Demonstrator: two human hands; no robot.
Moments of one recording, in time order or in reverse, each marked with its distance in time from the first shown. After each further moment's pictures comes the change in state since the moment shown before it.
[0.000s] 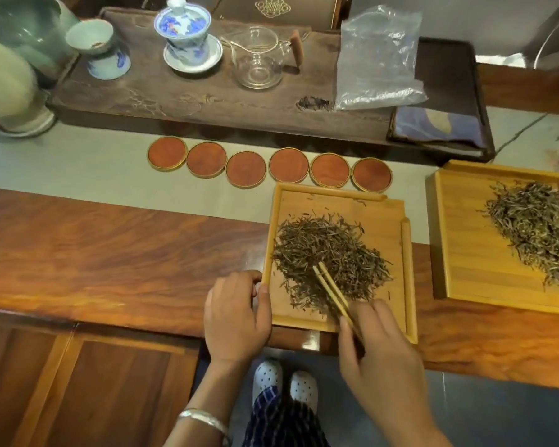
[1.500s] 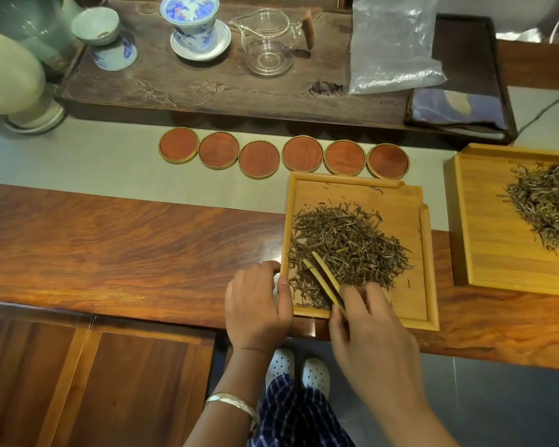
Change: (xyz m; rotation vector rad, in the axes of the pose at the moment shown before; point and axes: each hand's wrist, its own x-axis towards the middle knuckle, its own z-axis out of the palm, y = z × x) left_hand 0.001 0.005 -0.003 0.005 -0.031 -0.053; right_hand 0.010 -0.045 0.003 -0.134 -0.121 0.059
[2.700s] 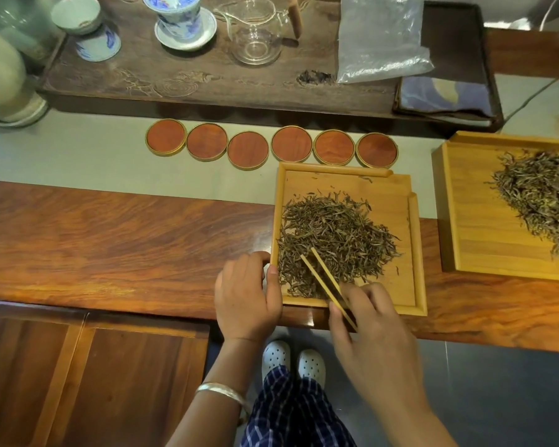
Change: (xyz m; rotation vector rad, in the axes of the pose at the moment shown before) left_hand 0.000 -0.001 0.000 0.007 0.001 0.003; right_hand -0.016 0.018 0.004 0.150 0.043 0.039
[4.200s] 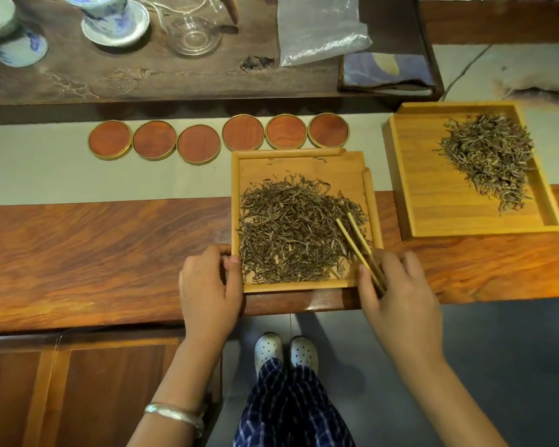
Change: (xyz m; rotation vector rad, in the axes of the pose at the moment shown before) left_hand 0.003 -0.005 -0.006 -0.114 -0.102 0.012; right_hand 0.000 0.062 -0.016 -0.047 0.188 0.202
